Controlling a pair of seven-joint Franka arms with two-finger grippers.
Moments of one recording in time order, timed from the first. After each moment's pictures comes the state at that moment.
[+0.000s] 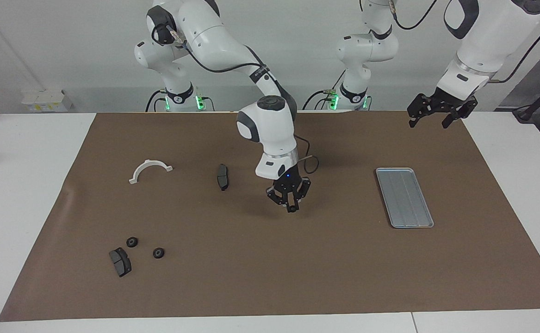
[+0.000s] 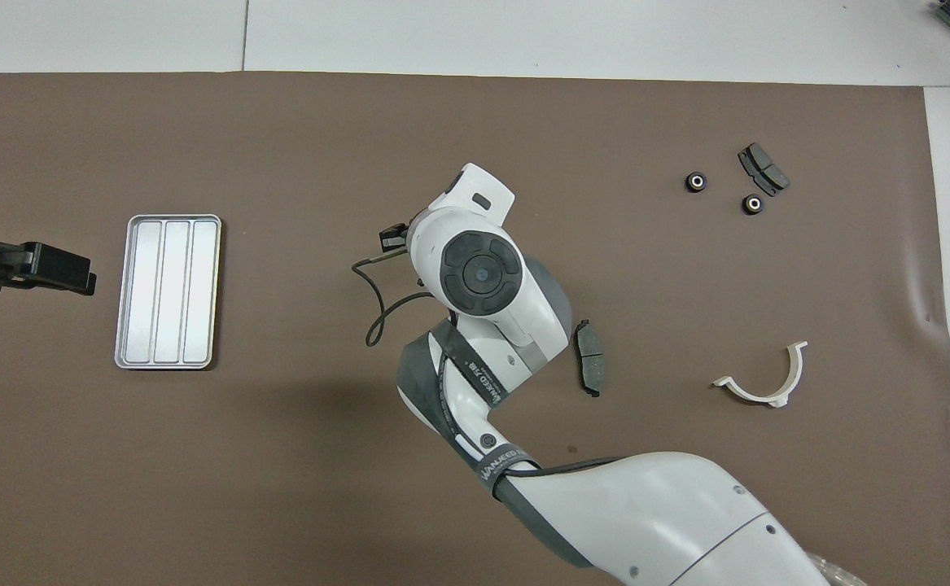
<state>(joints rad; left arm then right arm) -0.02 -0.04 -0.03 -1.65 -0.02 1.57 0.05 0.66 0.62 -0.05 -1.48 -0.06 2.55 0.48</state>
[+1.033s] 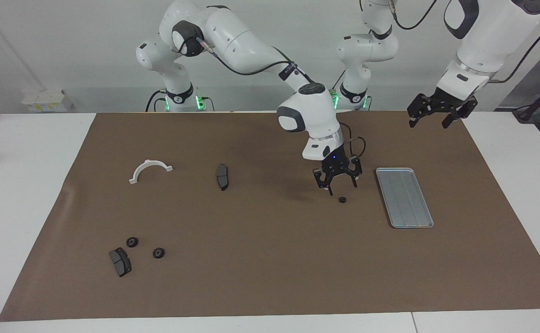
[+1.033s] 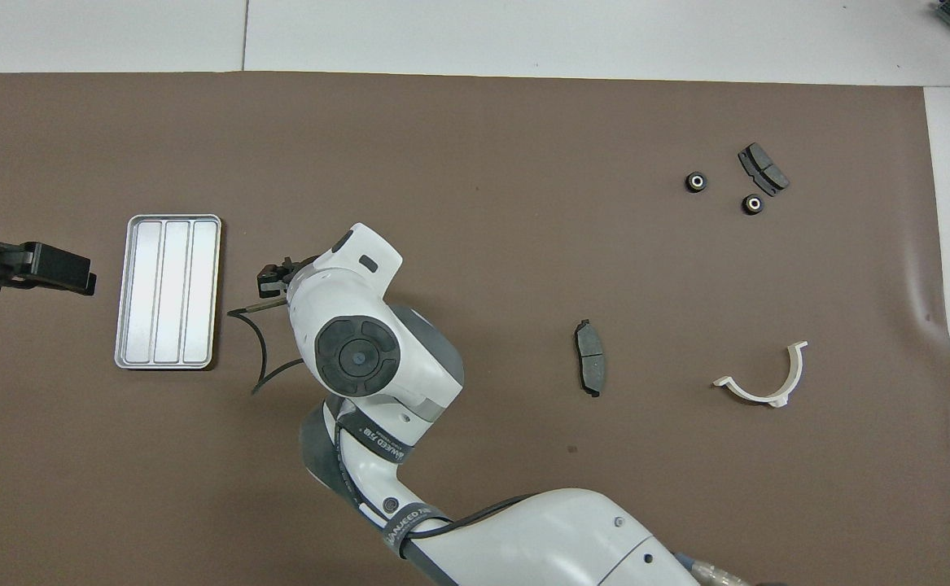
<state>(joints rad) -0.02 -0.04 -0.03 -1.65 -0.02 1.57 0.05 0.80 0.73 -0.05 -1.32 -0.06 2.63 0.75</state>
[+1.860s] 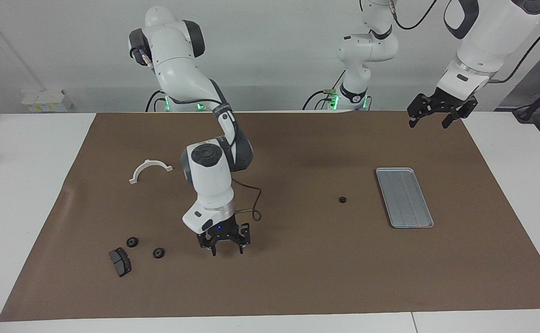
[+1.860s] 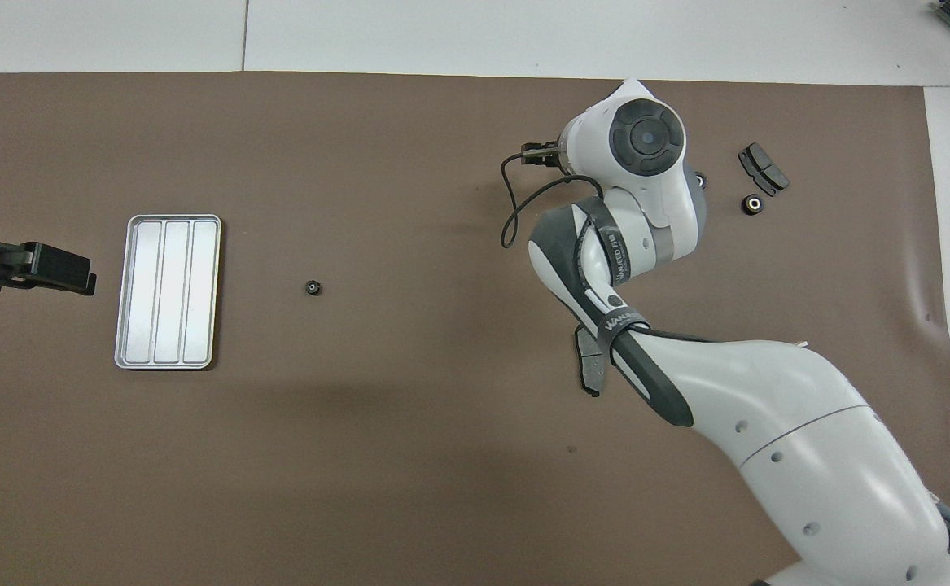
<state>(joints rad) -0.02 -0.04 -0.03 -1.66 -0.02 1.59 0.03 0.32 0.74 -0.04 -1.32 -0.06 2.35 0.33</state>
